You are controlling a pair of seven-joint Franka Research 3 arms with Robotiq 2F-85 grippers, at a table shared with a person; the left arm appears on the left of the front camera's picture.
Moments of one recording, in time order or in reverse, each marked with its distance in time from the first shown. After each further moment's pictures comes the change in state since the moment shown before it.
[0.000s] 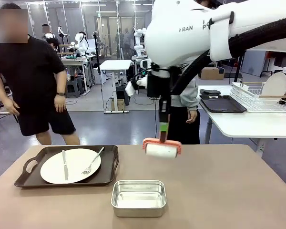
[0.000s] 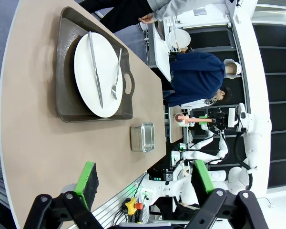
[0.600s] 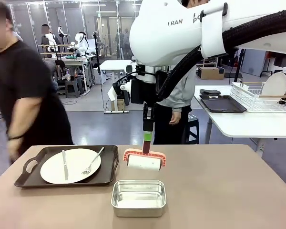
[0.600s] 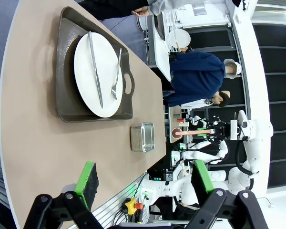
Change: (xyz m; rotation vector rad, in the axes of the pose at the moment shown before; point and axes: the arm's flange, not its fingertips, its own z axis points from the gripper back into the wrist) left arm 0.000 0.000 0.000 0.000 0.000 0.000; right arm 0.030 0.037 -0.004 0.094 -0.056 0.071
